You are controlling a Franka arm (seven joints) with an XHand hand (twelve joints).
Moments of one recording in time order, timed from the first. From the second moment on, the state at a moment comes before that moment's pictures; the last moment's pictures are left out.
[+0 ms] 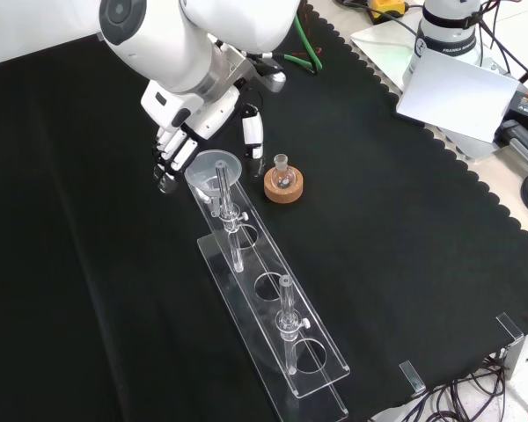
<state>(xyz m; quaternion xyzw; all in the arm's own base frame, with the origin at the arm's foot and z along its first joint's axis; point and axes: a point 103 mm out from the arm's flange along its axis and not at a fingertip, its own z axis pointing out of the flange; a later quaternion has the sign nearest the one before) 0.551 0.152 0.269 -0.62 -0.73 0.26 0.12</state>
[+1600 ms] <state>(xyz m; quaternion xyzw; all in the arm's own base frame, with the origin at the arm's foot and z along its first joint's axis) 0.548 0.156 0.257 -0.62 -0.74 0.25 0.06</state>
